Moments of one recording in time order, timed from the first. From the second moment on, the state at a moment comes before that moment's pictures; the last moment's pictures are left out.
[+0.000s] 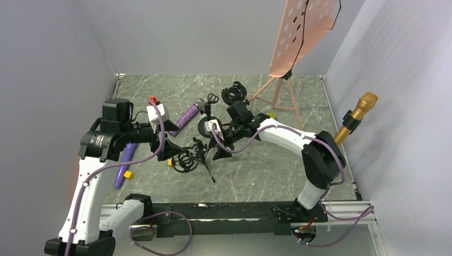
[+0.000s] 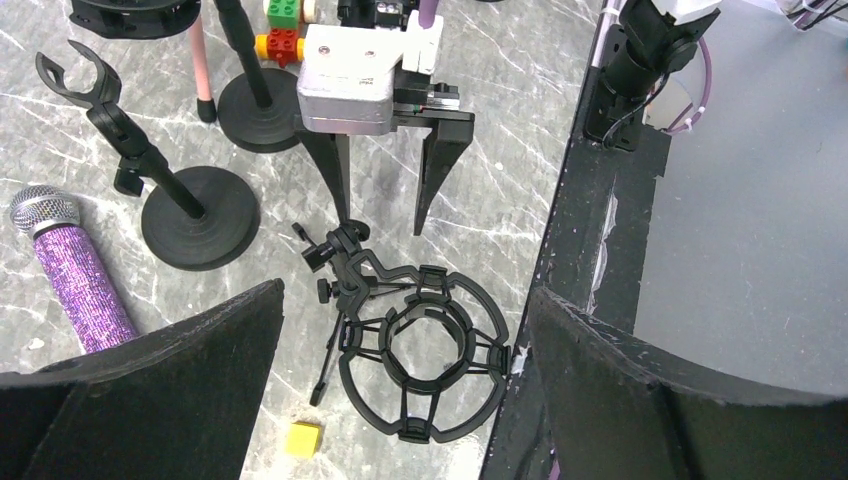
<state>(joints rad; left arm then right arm) -0.14 0.93 1.24 -1.01 1.02 0.51 0.72 1.69 1.18 -0.40 -0.95 -0.81</state>
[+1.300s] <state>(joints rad) -0.13 0.91 1.23 -1.01 1.00 0.51 0.93 1.44 0.62 0.61 -0.46 -0.83</state>
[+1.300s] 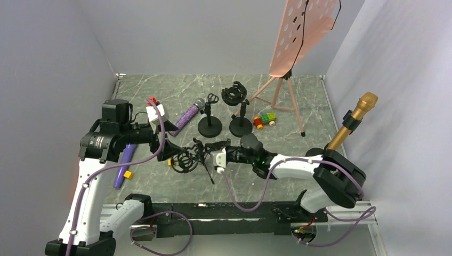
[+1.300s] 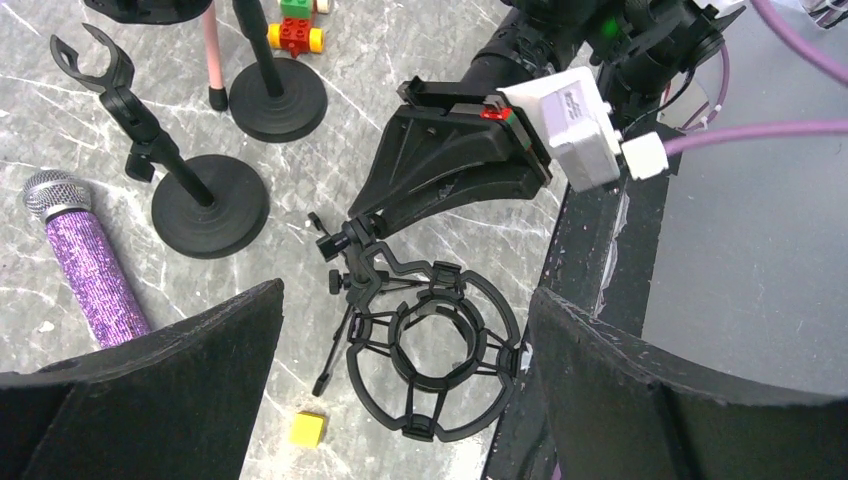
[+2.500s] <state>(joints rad) -0.13 1.16 1.12 -0.68 0.95 0.26 0.84 1.06 0.92 -0.14 -0.32 -0.56</state>
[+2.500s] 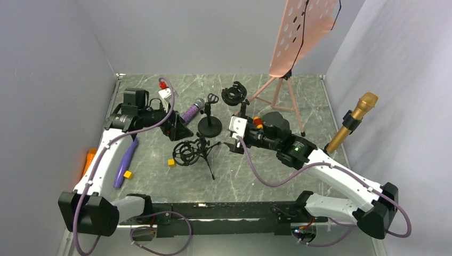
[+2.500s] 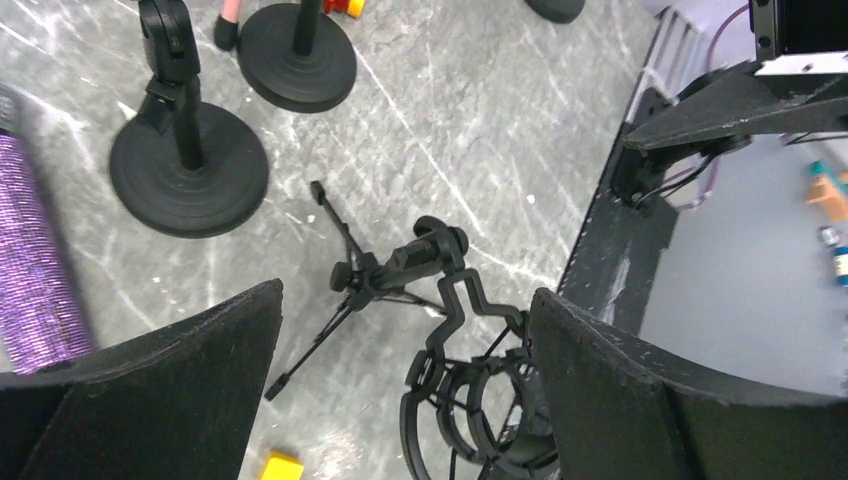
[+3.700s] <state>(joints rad) -0.18 1.42 1.16 -0.78 0.99 0.24 0.69 1.00 0.93 -0.23 -0.30 -0.53</state>
